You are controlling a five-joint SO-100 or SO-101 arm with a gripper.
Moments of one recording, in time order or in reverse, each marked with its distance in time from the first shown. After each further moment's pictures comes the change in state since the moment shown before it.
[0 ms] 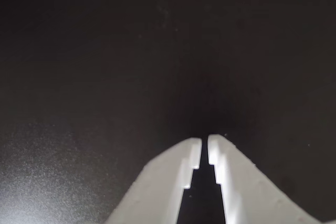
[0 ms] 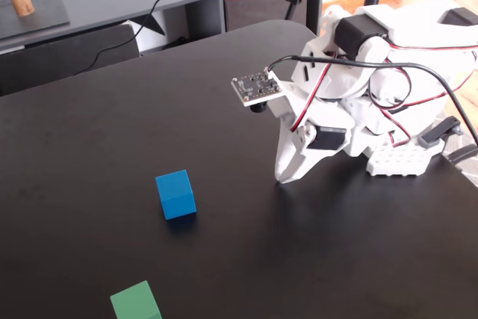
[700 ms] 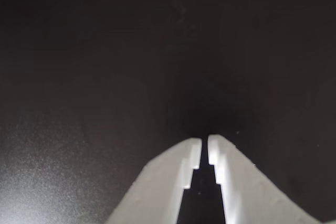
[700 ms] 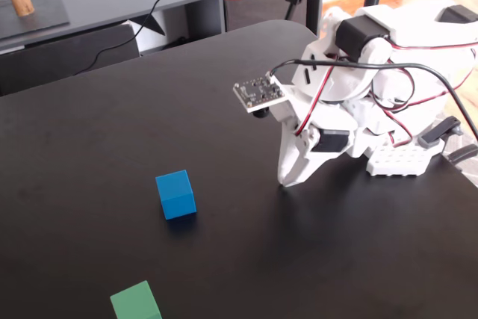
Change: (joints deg) arm -2.1 -1.3 -0.2 -1.1 0.7
